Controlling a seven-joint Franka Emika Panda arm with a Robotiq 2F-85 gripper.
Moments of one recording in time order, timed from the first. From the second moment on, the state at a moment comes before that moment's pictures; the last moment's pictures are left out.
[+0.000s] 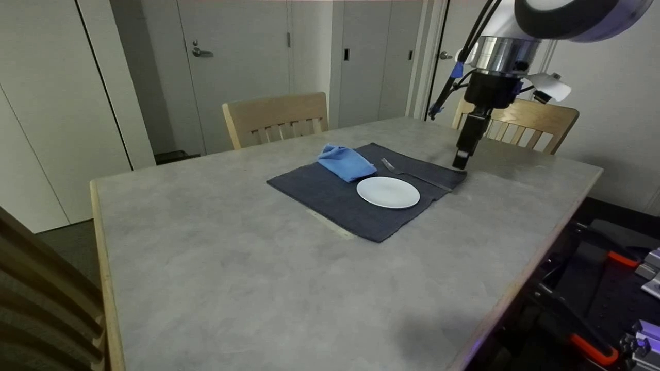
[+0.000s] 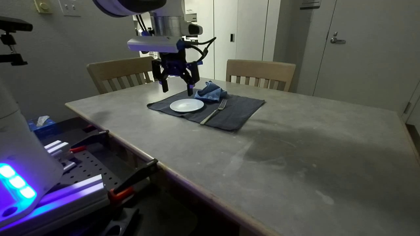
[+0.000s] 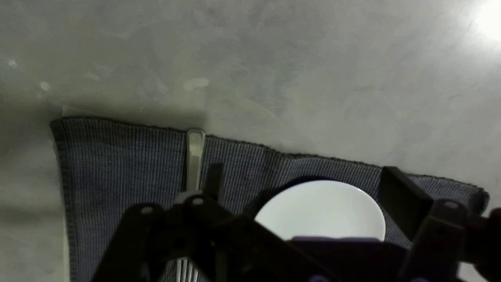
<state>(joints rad) 0.07 -0.07 -0.11 -2.79 0.08 2.79 -0.42</state>
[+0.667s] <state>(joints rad) 0.03 0.16 -0.03 -2.73 0.08 3.03 -0.46</state>
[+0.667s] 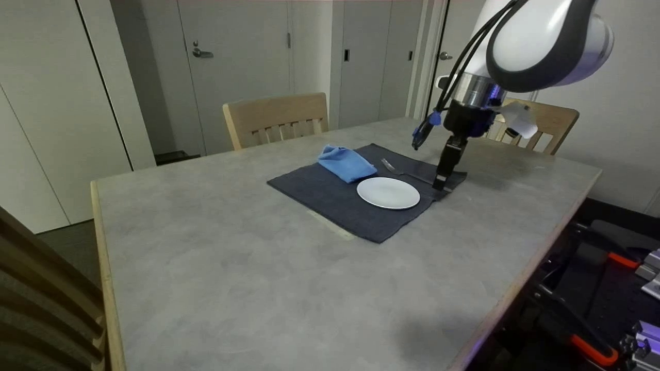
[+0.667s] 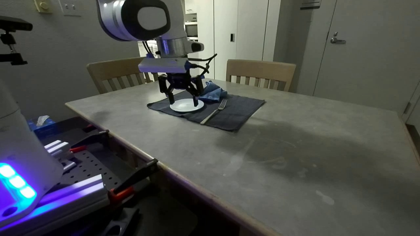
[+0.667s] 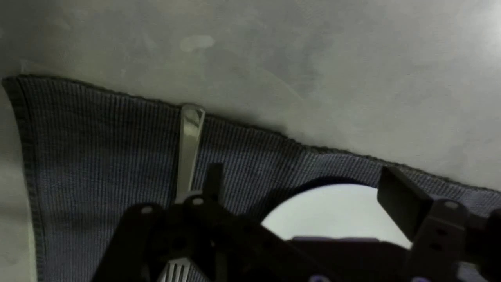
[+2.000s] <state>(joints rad) -0.04 0.39 -0.09 -2.48 -0.17 2.99 -0.29</state>
